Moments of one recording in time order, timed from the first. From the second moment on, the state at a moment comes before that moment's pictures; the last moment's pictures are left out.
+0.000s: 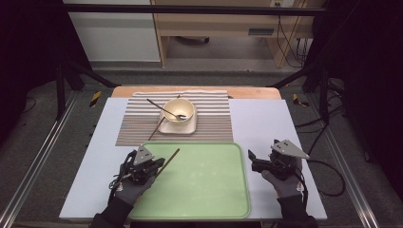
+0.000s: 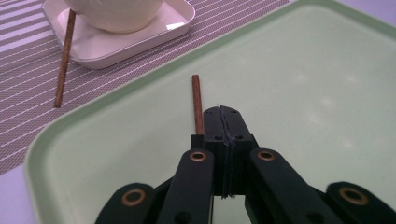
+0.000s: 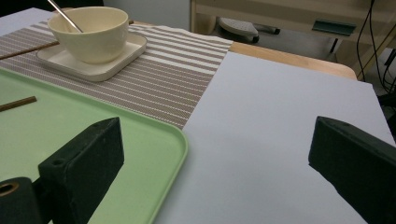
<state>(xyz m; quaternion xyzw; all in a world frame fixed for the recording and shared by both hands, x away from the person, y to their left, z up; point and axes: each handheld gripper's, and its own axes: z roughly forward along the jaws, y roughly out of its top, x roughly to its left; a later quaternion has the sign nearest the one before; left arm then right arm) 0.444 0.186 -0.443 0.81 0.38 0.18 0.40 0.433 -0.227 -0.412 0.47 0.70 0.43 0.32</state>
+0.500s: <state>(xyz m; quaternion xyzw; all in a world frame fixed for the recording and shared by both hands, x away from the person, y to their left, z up) 0.457 0.168 -0.468 0.85 0.36 0.16 0.35 0.433 -0.226 -0.413 0.47 0.70 0.43 0.33</state>
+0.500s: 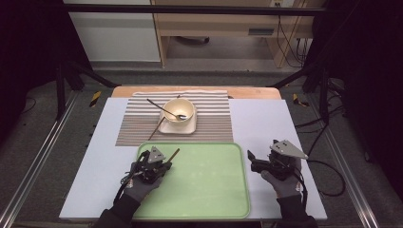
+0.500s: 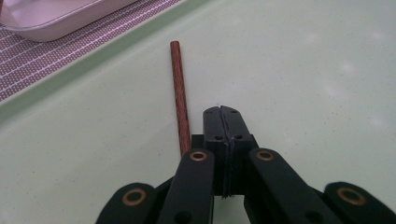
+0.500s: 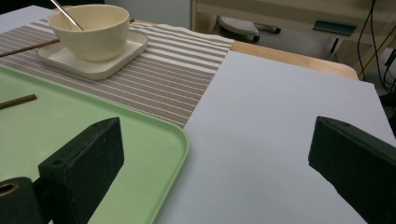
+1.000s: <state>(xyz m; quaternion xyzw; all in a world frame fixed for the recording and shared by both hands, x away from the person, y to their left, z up) 0.466 0.187 -0.471 0.84 0.40 0.17 0.34 0.434 -0.226 -0.415 0.47 0.70 0.43 0.32</state>
